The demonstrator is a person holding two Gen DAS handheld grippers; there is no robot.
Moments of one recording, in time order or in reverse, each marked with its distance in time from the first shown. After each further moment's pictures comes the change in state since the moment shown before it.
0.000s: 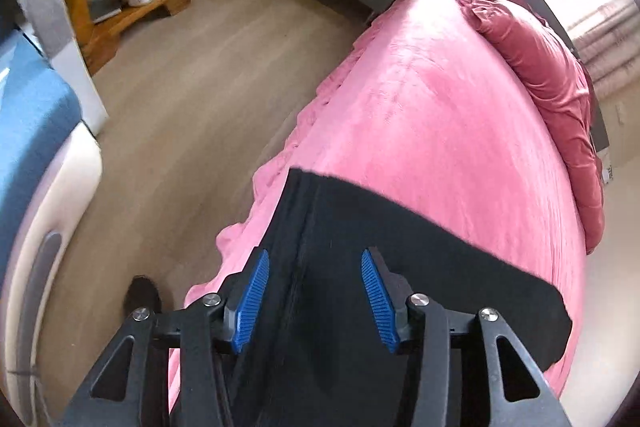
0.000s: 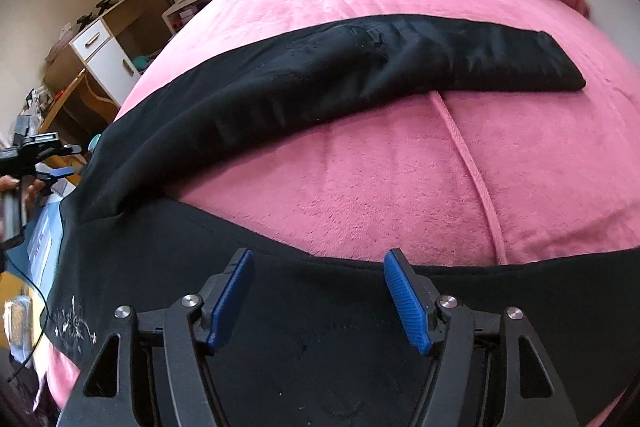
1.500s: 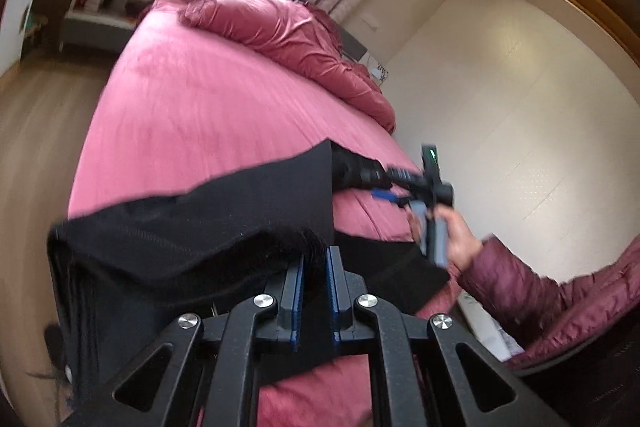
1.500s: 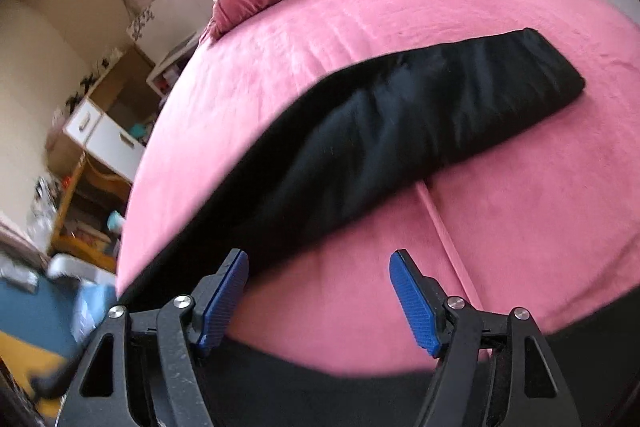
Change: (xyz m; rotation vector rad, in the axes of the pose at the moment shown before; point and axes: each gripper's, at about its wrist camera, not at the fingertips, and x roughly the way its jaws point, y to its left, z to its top) left arm -0.216 0.023 -0.242 0.598 -0.040 -0.719; right arm -0.009 -0.037 0.090 0.254 -0.082 0.093
